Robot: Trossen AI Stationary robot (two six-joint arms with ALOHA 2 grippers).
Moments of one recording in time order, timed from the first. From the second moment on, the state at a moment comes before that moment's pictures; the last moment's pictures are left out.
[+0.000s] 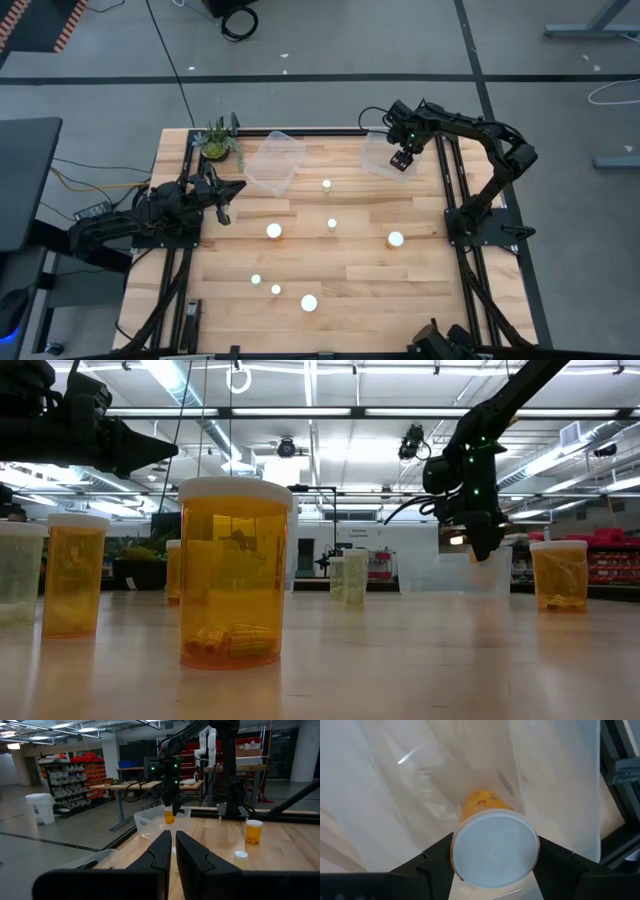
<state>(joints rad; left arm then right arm) 0.23 0.01 0.01 0.11 -0.15 0.06 -0.88 1.62 1.10 -0.96 0.12 -0.16</state>
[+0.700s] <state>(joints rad) 0.23 0.01 0.01 0.11 -0.15 0.06 -0.89 1.62 1.10 -0.96 0.18 -0.15</state>
